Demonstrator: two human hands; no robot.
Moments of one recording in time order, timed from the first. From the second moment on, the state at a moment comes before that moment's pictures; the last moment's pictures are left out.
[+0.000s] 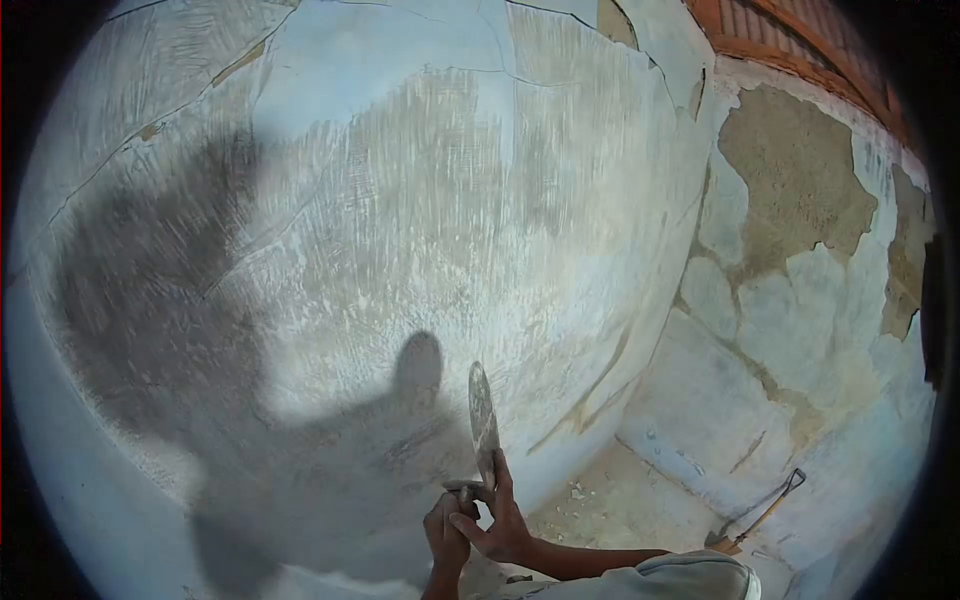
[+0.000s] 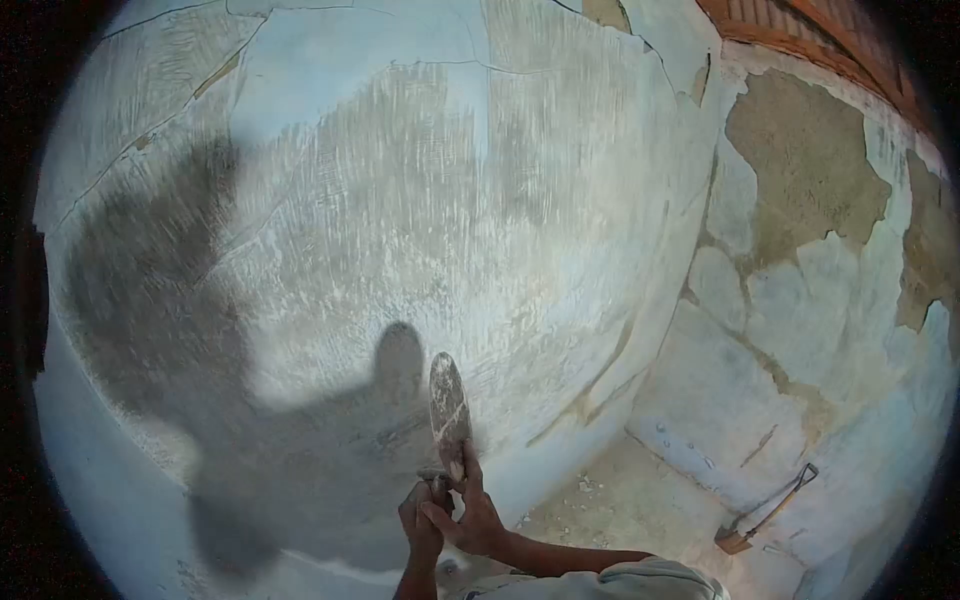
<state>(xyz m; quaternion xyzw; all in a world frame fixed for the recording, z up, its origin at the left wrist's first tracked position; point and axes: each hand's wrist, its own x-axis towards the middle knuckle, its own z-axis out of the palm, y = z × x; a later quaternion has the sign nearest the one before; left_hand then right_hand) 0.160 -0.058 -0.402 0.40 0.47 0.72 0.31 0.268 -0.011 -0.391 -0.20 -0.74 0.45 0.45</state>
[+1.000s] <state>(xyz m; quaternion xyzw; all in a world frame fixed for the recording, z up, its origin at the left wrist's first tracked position) 0.070 0.027 -0.202 0.76 0.41 0.48 -0.13 0.303 0.024 -0.362 -0.27 -0.51 0.57 0.59</state>
